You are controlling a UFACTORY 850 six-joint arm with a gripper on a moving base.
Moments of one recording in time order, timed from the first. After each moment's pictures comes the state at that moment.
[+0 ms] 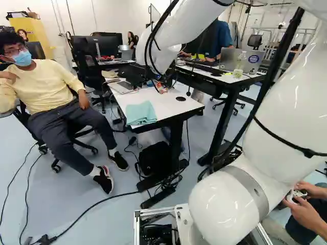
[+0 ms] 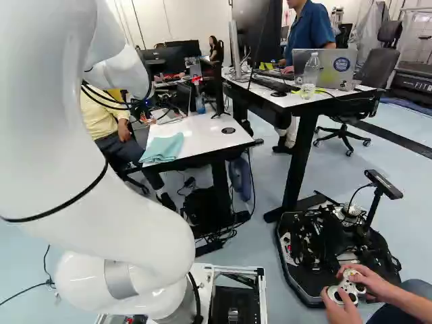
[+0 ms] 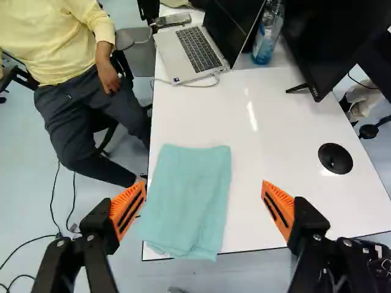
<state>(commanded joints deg) 17.8 3.4 -49.6 1.7 -7.5 0.0</state>
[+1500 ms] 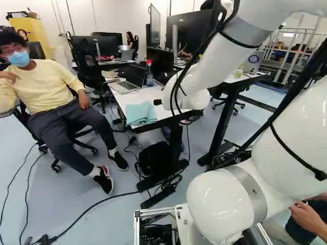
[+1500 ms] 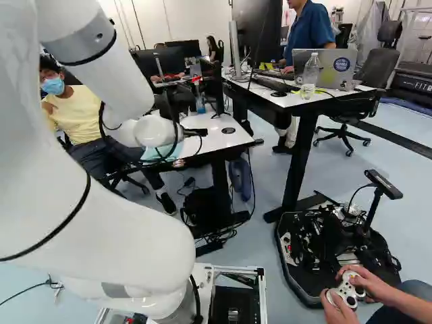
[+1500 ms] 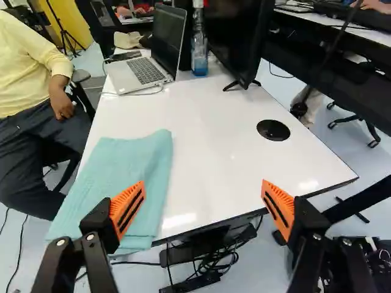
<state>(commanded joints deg) 6.2 11.6 -20.6 0.6 29.9 0.0</state>
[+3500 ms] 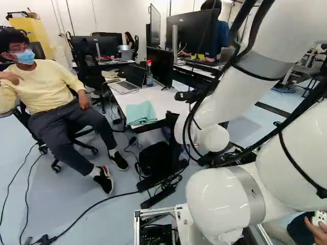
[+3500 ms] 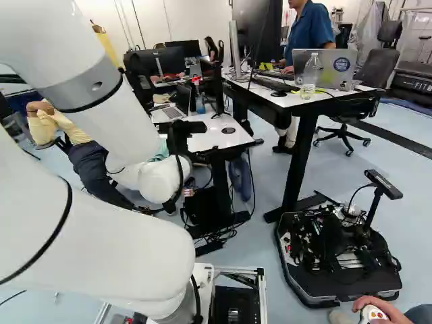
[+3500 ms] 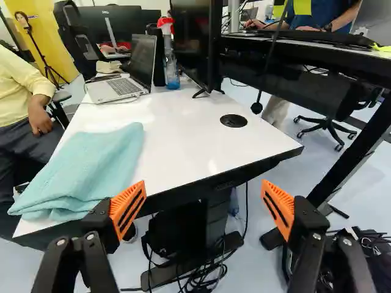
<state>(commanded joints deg) 0.0 16.0 -5.0 0.0 50.0 0.0</state>
